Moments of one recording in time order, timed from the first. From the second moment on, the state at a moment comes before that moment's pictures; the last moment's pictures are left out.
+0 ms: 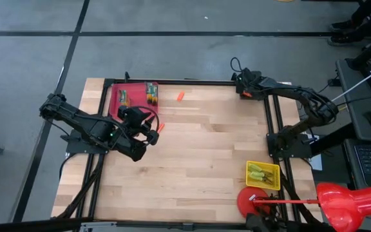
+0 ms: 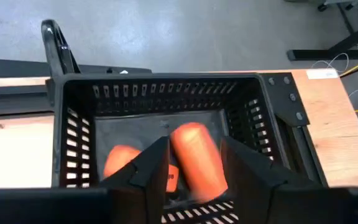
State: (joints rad) left arm -0.43 1.35 1.43 -1.23 -1.08 -1.16; right arm -0.85 1.50 0.83 -0.53 0.65 0.67
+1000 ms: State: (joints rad) left arm -0.42 1.35 1.43 -1.29 -0.97 -1.16; right arm -0.40 1.83 1.30 -0.23 -0.07 0.72
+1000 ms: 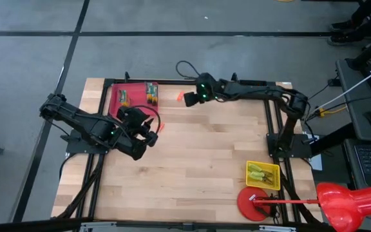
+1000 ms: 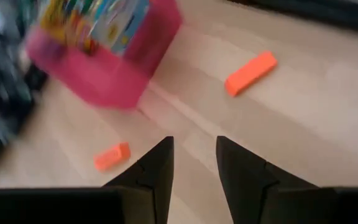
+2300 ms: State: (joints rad) left arm 0.40 1.91 1.50 -0.58 -0.21 -0.56; right arm -0.23 1.06 1.05 -0.61 0.10 0.82
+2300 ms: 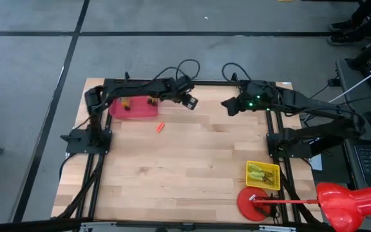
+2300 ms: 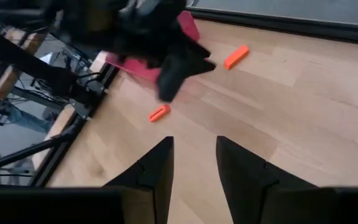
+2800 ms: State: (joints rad) left arm 0.56 2.09 1.67 -0.76 -0.07 -0.45; right arm -0.14 1.01 1.05 -0.63 0.18 0.91
